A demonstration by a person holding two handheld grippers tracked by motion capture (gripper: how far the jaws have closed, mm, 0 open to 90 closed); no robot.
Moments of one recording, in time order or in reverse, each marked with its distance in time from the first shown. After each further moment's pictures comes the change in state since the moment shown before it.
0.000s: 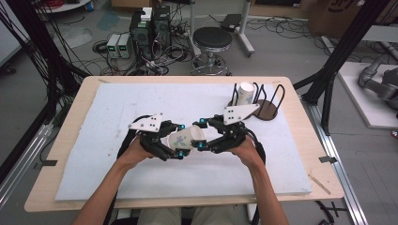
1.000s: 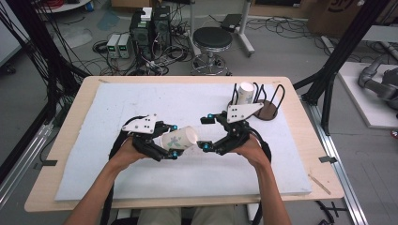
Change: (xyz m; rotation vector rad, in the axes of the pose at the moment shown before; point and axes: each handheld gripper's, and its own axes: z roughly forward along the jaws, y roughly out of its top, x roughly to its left) left arm -0.009 0.003 -0.021 0.091 0.085 0.004; right arm -0.001 -0.001 -0.011 0.042 -0.070 0.041
